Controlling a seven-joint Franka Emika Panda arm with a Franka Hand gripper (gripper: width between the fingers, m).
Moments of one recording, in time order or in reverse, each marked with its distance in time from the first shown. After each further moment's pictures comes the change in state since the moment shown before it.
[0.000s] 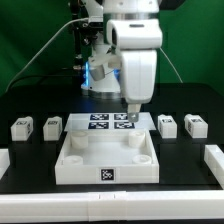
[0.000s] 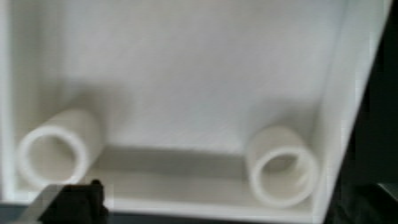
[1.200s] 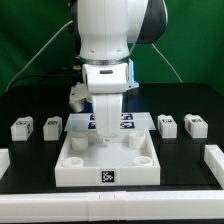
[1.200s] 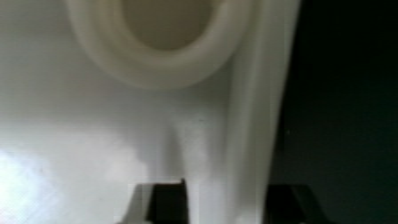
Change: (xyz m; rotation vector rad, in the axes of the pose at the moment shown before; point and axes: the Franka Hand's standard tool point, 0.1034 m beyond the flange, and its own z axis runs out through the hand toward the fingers) arm -0.025 -0.033 0.055 0.058 0.017 0.045
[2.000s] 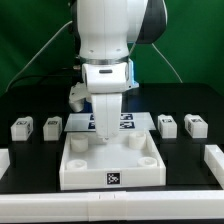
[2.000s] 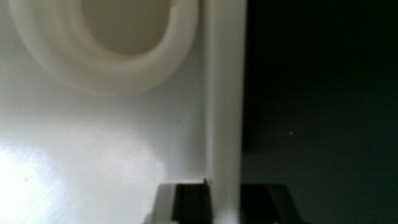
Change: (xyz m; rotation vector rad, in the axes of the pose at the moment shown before) arm -0.001 0.001 -0.001 -0.005 -0.001 0.002
